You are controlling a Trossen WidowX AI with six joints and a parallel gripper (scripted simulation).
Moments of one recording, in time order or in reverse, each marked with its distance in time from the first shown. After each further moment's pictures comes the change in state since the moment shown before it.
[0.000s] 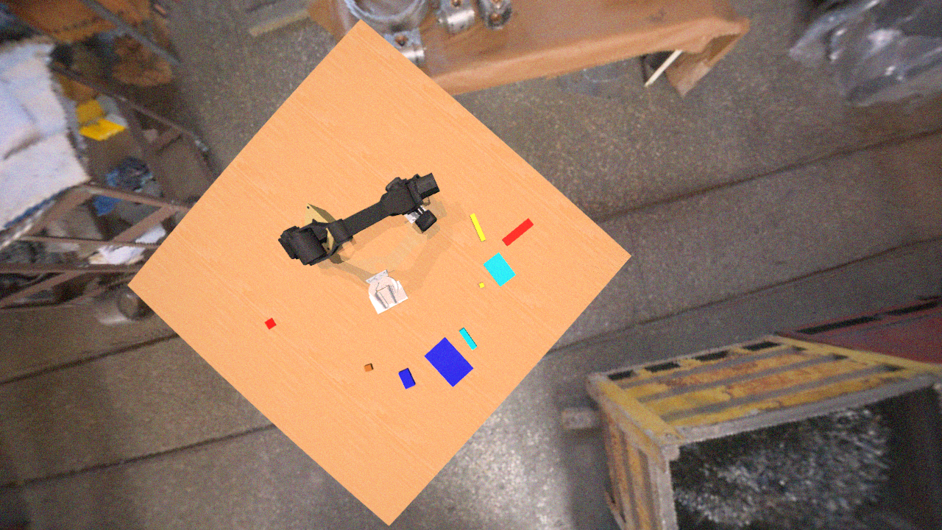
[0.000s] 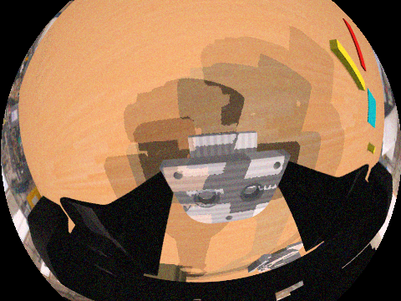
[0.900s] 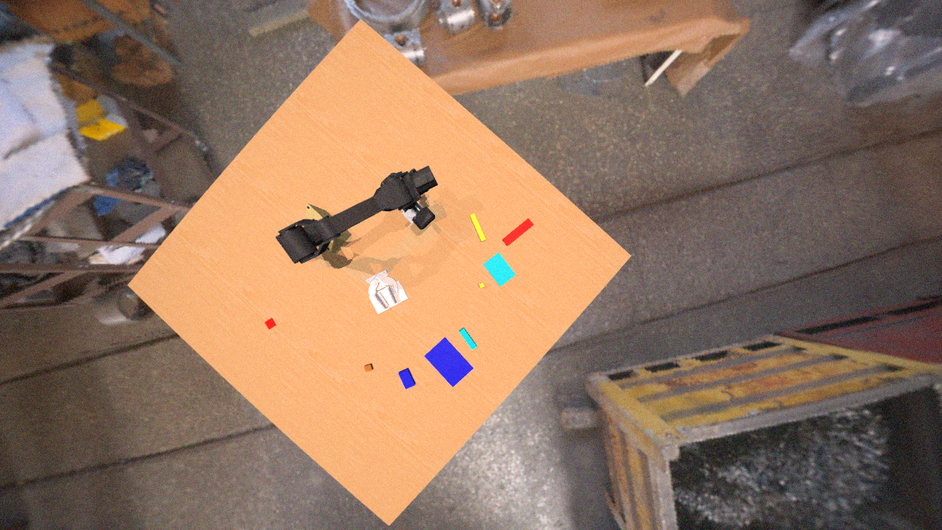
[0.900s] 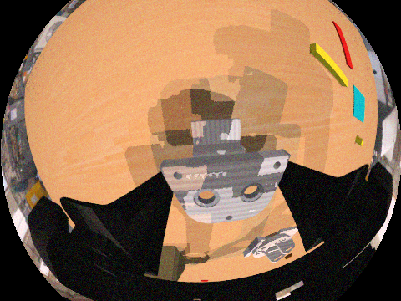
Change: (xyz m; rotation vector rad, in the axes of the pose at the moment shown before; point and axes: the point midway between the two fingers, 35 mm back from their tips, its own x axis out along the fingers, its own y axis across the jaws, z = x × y) arm -0.046 0.000 -0.001 -0.010 0.011 -0.005
